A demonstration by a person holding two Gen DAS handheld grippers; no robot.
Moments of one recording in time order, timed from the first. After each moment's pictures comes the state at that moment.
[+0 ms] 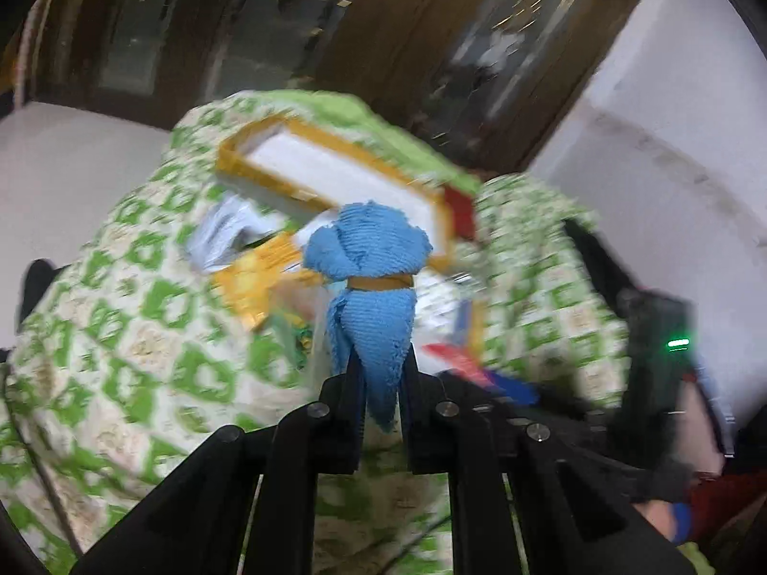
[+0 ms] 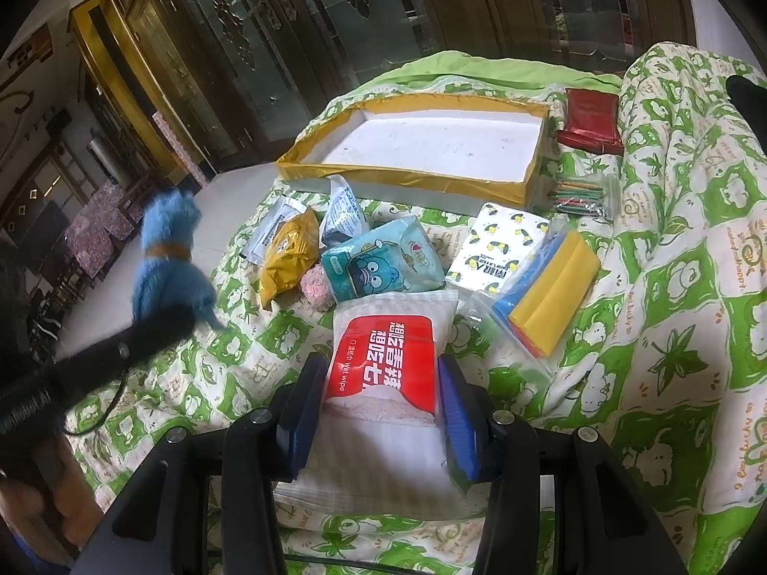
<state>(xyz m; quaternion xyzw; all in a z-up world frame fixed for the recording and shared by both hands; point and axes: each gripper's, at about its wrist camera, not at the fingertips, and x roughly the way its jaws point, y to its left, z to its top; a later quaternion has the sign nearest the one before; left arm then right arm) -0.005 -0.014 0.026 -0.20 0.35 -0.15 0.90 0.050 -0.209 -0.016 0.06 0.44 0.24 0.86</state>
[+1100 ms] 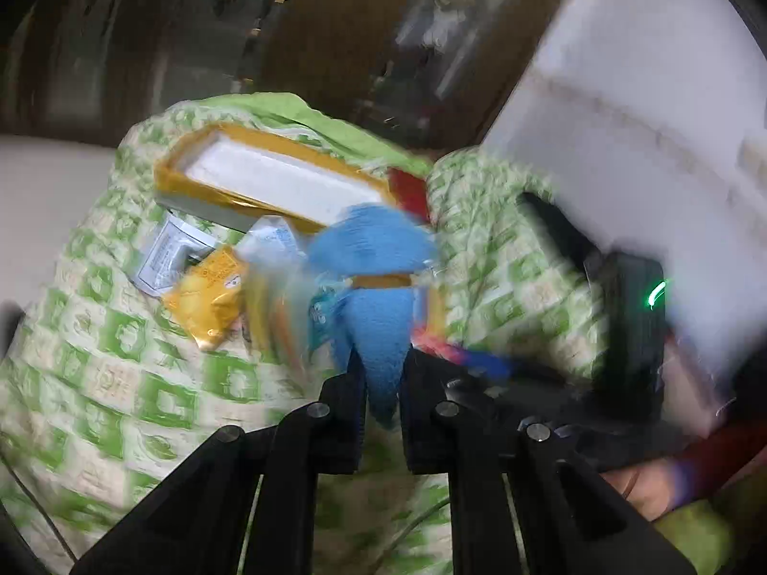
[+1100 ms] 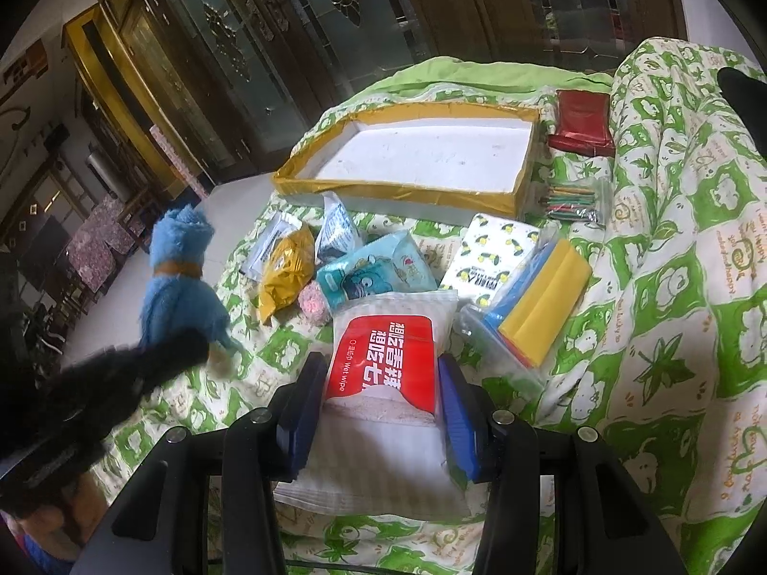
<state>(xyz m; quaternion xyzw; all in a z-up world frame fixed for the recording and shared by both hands) 0.013 -0.032 0.024 -0.15 0.36 -0.17 0.90 0.057 -0.219 -0.009 0.08 0.44 0.24 0.86</state>
